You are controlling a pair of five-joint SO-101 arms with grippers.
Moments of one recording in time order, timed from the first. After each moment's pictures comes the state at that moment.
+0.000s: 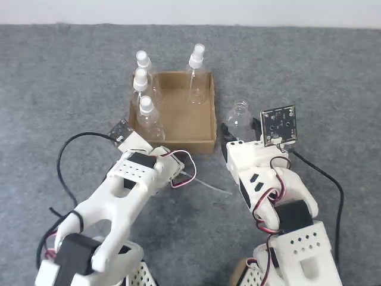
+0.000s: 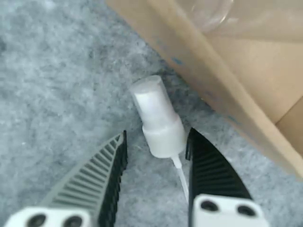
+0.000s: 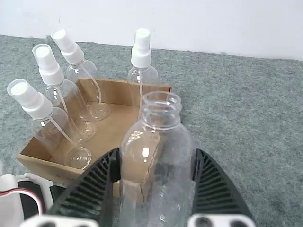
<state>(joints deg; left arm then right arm) 14.1 -15.3 58.3 46.3 70.2 -21.5 -67.7 62.0 39.7 -6.5</state>
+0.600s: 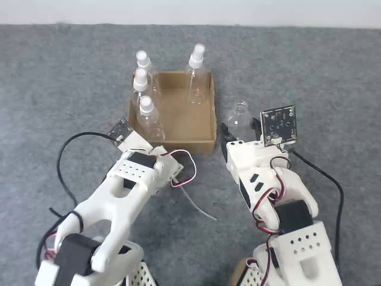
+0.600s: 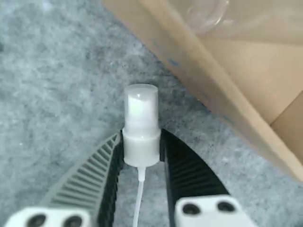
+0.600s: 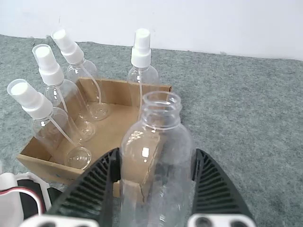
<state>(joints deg) 14.1 -15.3 58.3 46.2 70.3 -21.5 -67.7 62.0 39.7 -6.5</state>
